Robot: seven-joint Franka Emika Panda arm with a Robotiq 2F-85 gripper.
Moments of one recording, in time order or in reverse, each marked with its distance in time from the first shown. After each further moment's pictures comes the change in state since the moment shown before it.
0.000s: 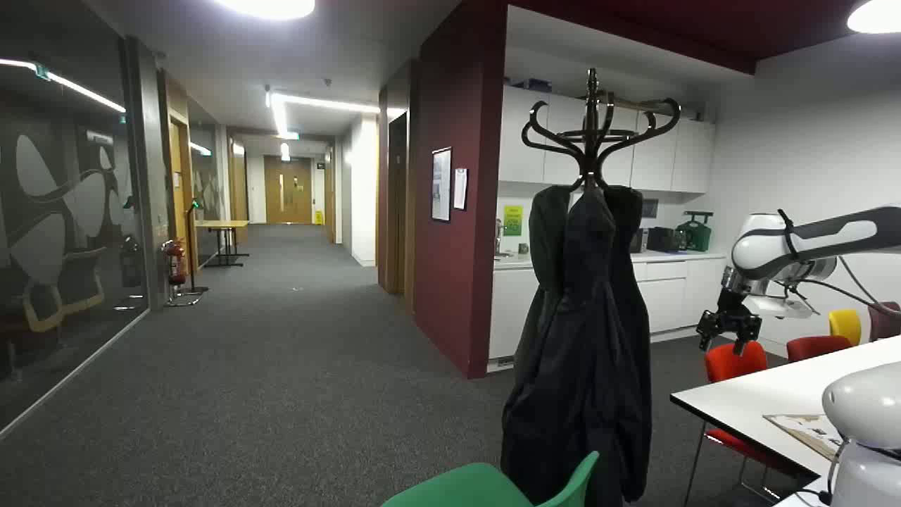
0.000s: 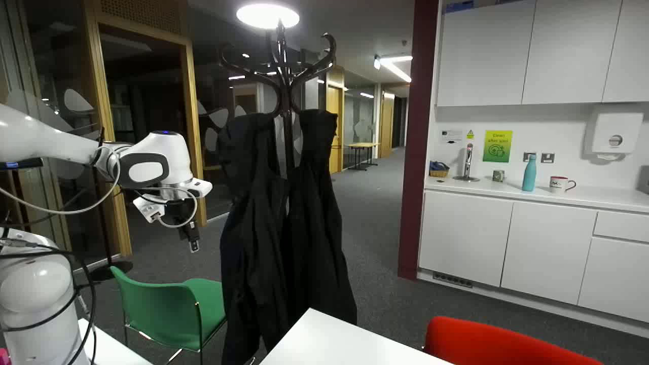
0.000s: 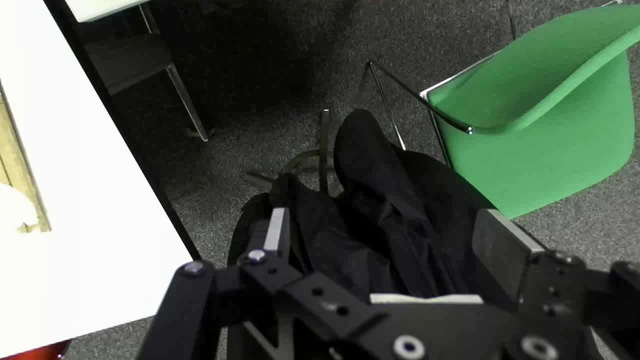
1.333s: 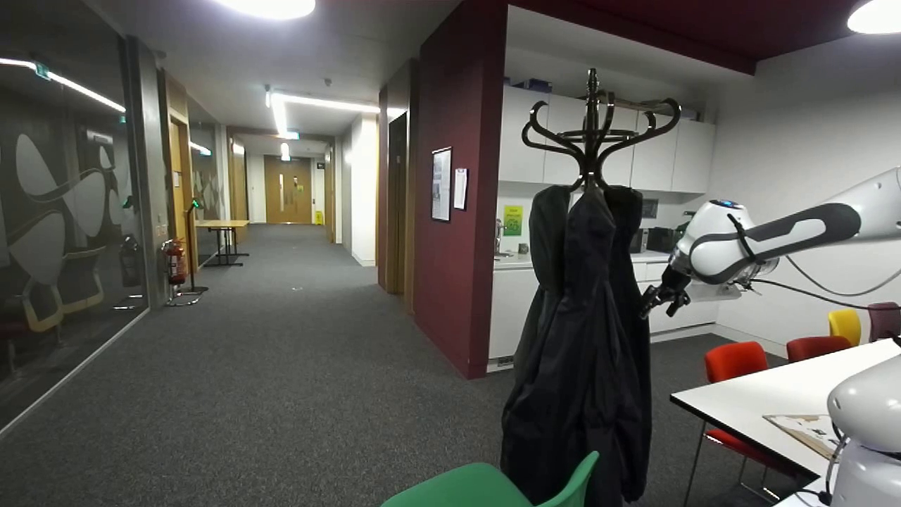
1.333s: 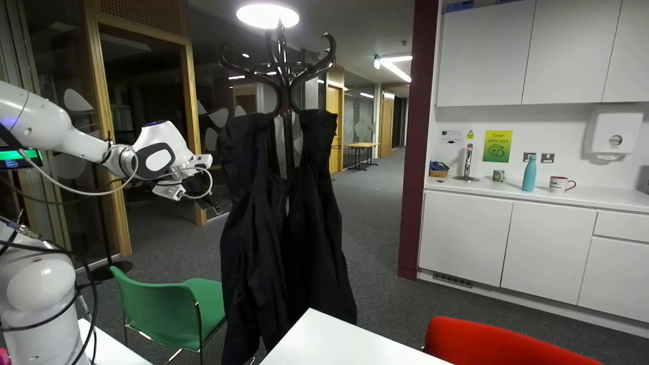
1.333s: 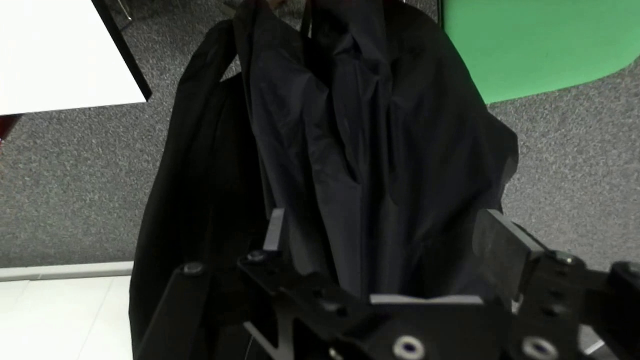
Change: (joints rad) arm 0.081 0.200 0.193 0.124 -0.010 0.427 0.072
